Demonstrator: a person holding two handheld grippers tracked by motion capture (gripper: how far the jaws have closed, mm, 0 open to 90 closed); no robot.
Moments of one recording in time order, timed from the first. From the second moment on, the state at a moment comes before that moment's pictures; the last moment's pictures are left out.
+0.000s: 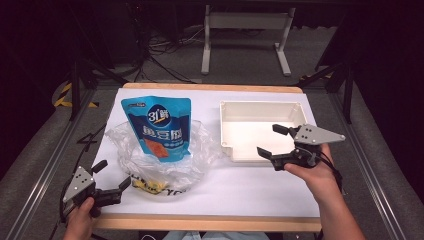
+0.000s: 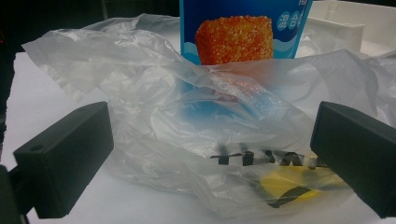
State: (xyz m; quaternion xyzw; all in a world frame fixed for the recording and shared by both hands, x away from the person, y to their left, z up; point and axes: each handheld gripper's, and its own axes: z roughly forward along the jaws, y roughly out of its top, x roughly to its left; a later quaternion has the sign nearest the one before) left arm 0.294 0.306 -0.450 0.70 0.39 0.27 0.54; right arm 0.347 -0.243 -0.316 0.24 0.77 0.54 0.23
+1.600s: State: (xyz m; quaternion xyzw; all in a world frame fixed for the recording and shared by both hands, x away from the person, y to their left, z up) left arm 0.290 0.309 -0.449 0.70 0.38 0.27 0.55; right arm 0.431 -0.086 -0.295 0.13 0.83 0.52 0.15
